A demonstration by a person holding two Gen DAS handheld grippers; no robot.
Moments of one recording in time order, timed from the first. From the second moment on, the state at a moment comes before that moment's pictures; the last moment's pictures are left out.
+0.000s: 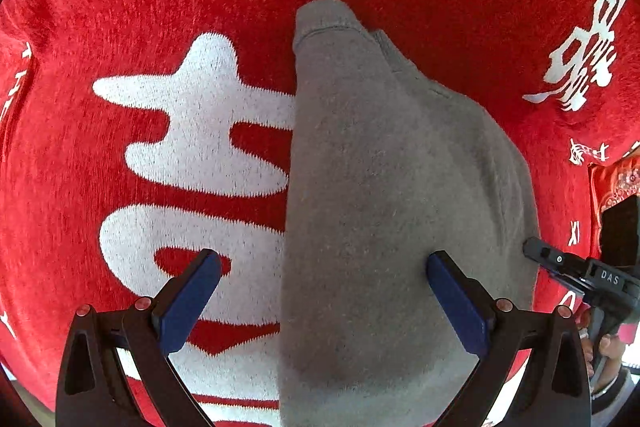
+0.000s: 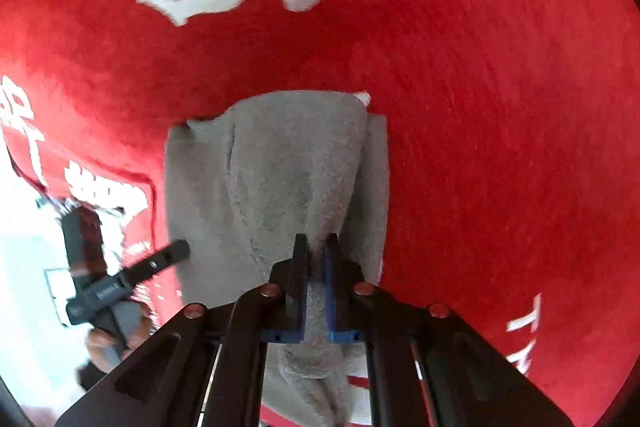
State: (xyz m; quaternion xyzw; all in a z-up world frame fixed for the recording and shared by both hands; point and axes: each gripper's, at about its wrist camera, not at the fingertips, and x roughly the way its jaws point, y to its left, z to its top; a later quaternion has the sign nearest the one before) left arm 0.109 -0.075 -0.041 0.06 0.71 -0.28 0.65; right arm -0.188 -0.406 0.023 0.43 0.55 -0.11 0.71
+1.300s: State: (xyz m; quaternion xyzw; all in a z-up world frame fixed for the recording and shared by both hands) left arm 0.091 -0.115 -0.067 0.04 0.72 -0.36 0.59; right arm -0.162 -0.383 -0.040 0.59 0.49 0.06 0.64
